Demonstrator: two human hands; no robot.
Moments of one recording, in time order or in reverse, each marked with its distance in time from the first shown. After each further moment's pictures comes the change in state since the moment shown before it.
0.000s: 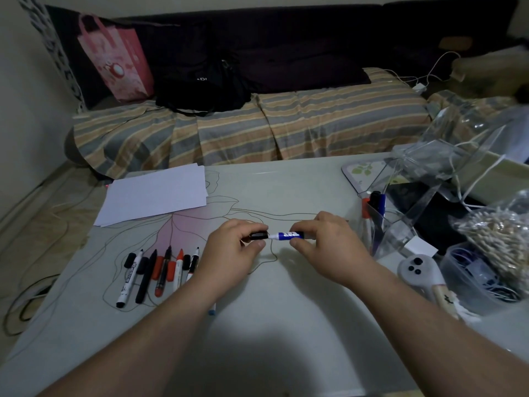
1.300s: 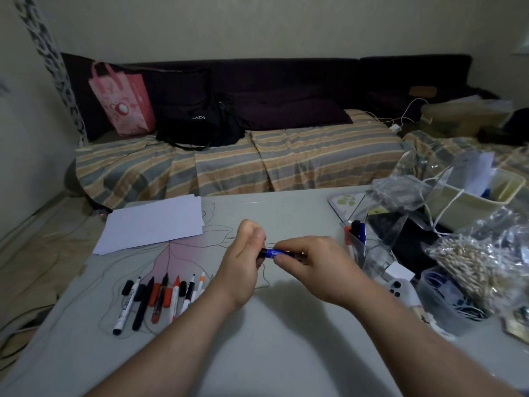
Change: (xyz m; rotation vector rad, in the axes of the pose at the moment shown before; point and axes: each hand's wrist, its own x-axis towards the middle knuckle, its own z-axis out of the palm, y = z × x) left_hand -0.006 0.063 -0.011 -0.627 -0.064 0.019; right_hand -0.025 -0.043 -0.057 0.116 -0.010 -0.175
